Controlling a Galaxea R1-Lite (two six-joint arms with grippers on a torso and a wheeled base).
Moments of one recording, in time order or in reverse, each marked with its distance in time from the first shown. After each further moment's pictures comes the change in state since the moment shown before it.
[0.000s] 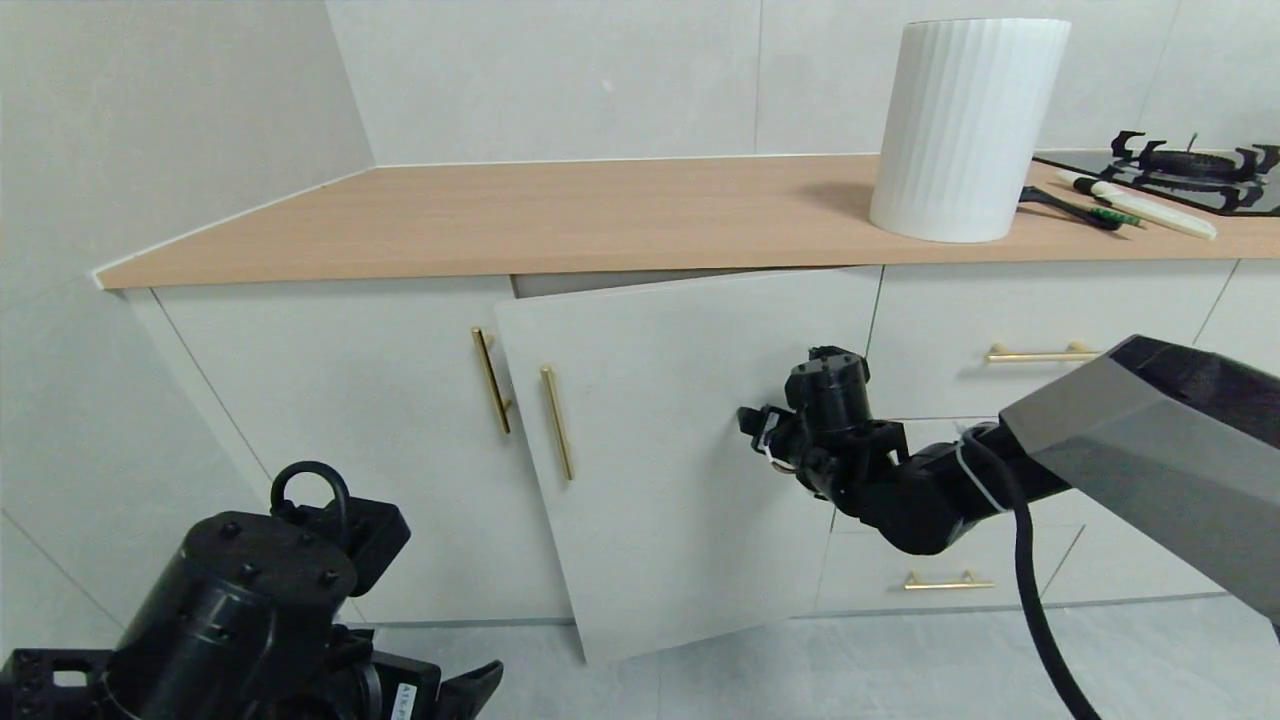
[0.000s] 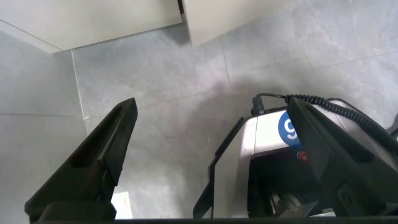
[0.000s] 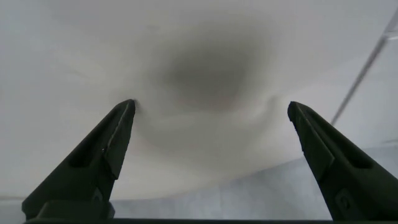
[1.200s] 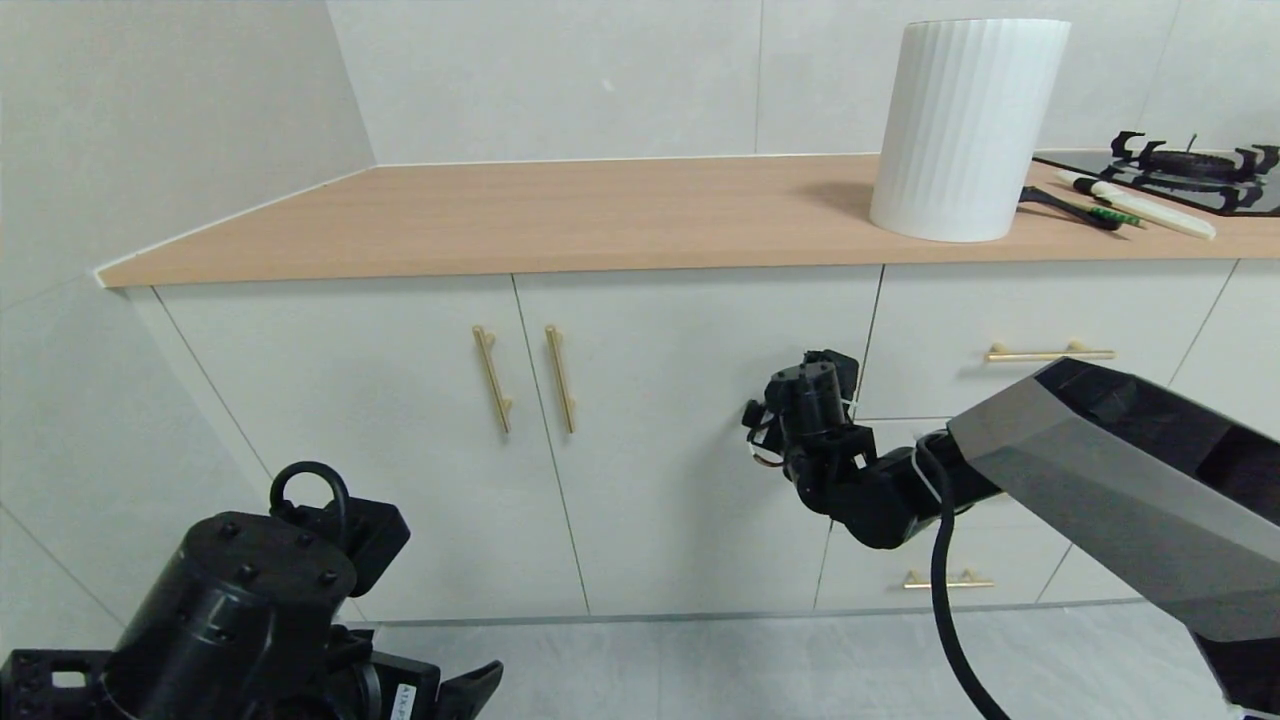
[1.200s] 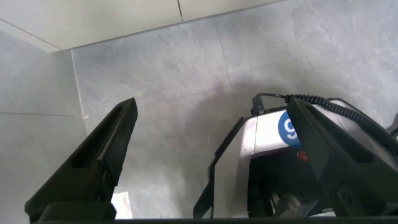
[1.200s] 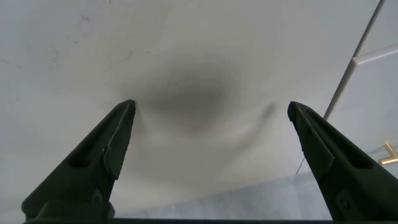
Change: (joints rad) left arm 0.000 0.000 0.000 0.000 0.000 0.000; right arm -0.007 0.111 -0.126 -0.009 -0.162 -0.005
